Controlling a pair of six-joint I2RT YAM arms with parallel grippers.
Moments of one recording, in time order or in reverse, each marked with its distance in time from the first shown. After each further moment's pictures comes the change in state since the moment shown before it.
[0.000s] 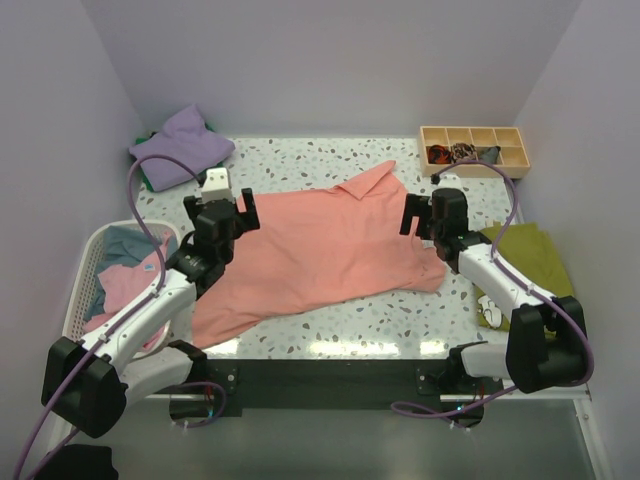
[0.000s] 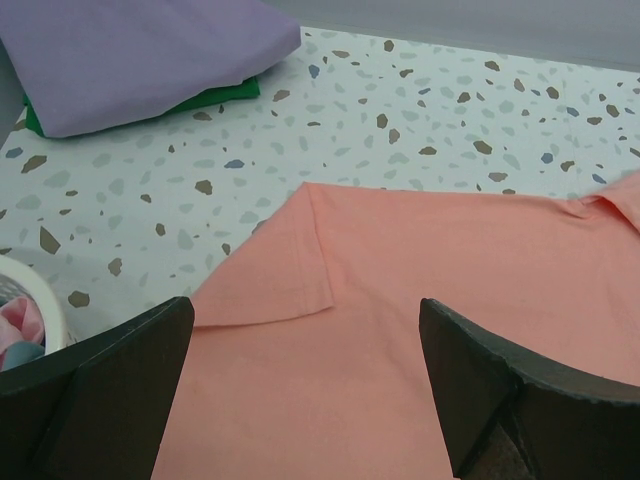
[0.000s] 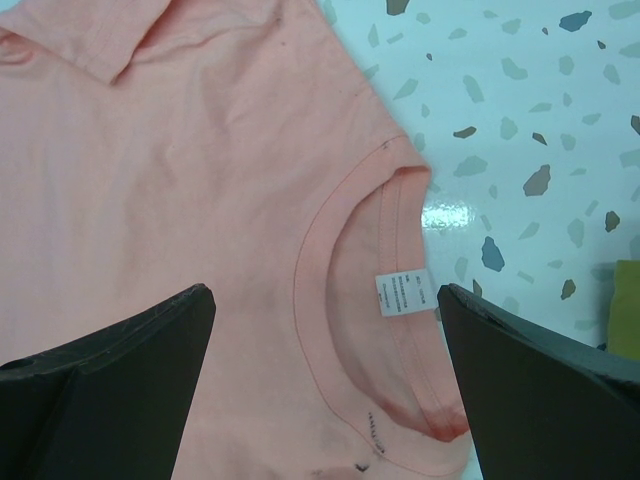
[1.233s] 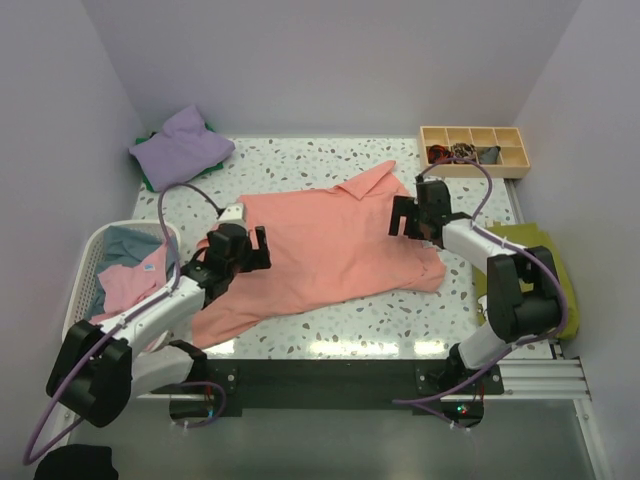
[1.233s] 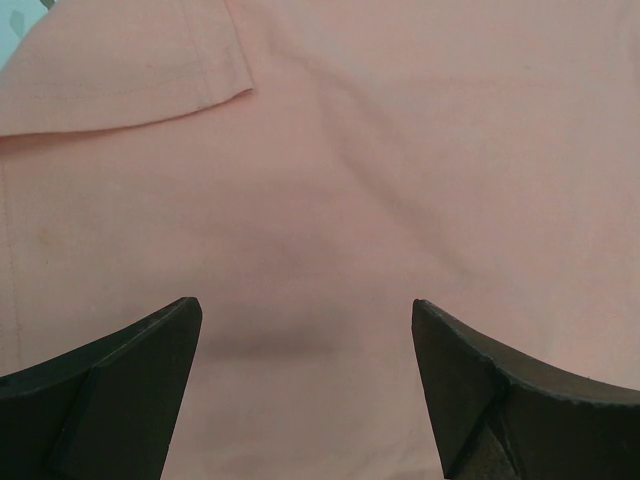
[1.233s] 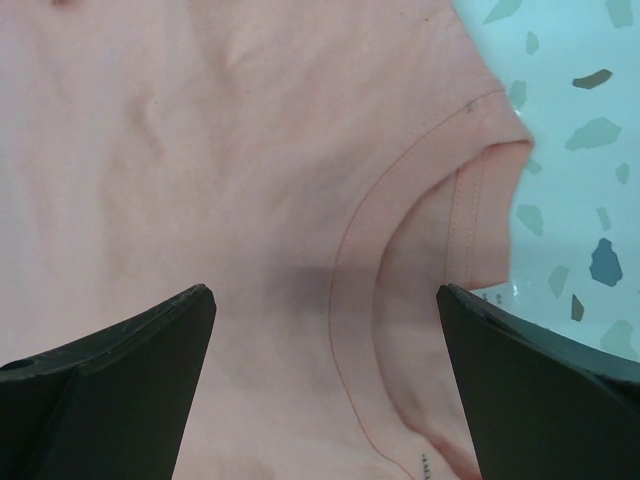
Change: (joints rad) left arm 0.001 0.056 -0.181 -0.090 0.310 -0.188; right arm 0.000 0.289 0.148 -0.092 -0.085 0.068
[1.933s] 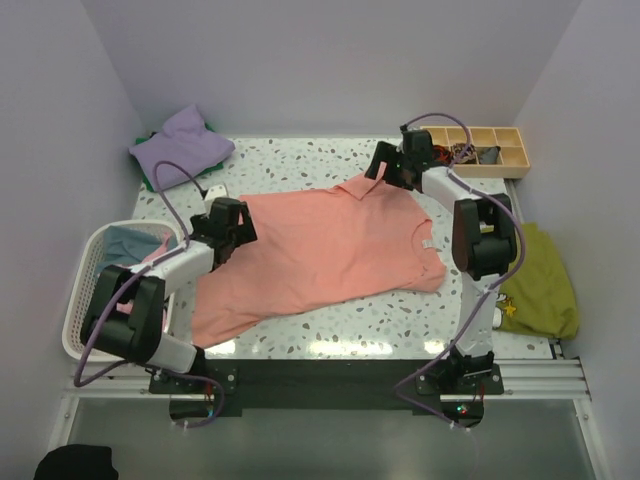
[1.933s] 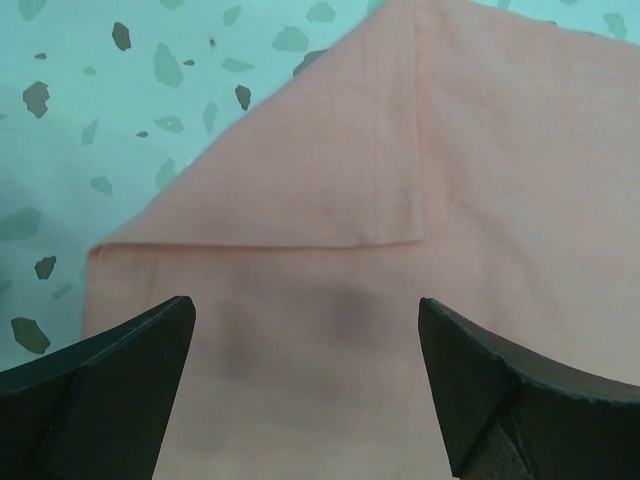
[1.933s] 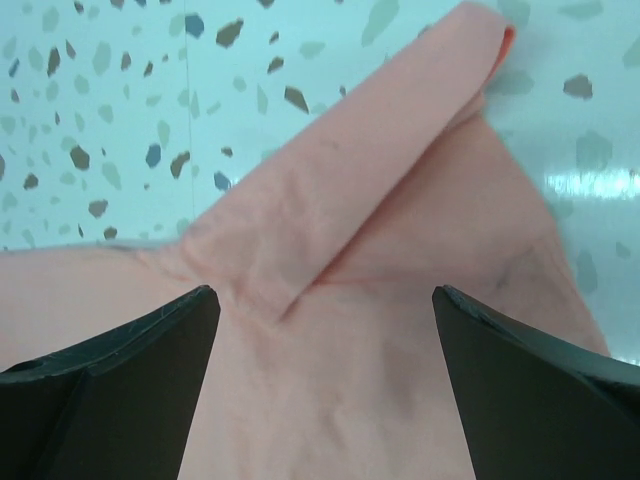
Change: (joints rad) left arm 0.164 0.317 0.163 0.058 -0.156 -0.014; right arm -0.024 0.483 0.620 -0.003 -0.230 0.117
